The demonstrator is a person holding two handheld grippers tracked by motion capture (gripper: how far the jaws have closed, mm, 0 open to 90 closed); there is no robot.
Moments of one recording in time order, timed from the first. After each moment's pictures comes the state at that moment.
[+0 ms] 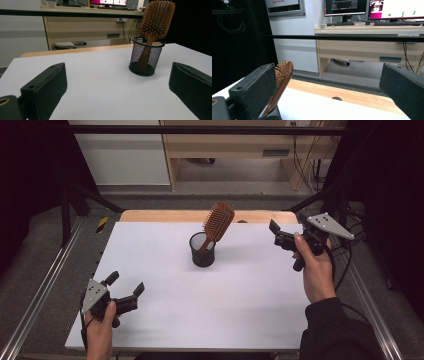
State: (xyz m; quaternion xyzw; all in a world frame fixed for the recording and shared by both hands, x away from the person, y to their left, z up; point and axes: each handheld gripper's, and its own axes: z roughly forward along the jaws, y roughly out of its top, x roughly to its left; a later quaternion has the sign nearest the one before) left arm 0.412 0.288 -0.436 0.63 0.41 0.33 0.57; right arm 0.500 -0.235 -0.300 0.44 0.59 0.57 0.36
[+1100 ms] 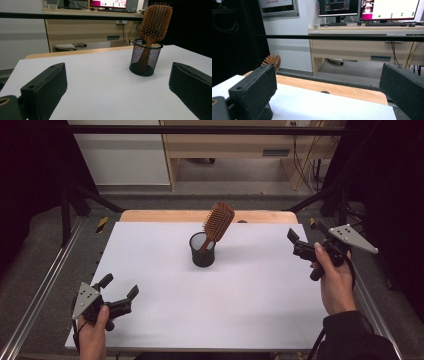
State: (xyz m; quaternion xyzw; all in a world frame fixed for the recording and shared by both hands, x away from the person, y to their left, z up) left arm 0.400 0.299 -0.432 0.63 0.41 0.34 0.57; right arm 0.476 -0.276 -0.312 0.44 0.58 0.57 0.37
